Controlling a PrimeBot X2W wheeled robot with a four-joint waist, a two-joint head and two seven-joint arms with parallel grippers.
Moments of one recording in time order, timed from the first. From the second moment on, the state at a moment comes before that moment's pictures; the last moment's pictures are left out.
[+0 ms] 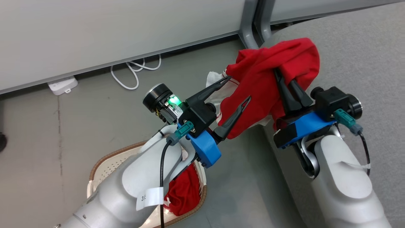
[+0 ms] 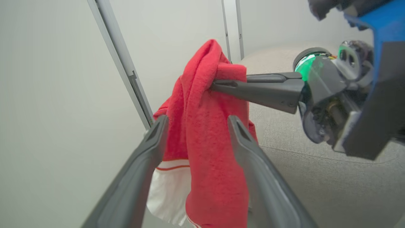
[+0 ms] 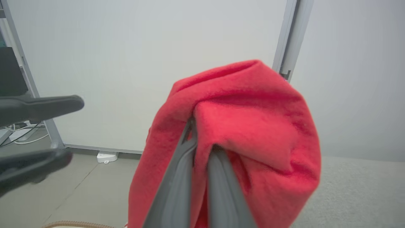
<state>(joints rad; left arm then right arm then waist) -0.79 0.14 -0.92 0.52 -0.39 -0.13 -0.26 -0.59 -0.05 0.17 0.50 0.08 0.13 -0.26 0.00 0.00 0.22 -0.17</state>
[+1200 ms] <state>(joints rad) -0.80 0.15 -1.02 0.47 -0.37 -0.12 -0.26 -0.51 -0.09 -0.17 0.24 0.05 0.13 -0.26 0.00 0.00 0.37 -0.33</state>
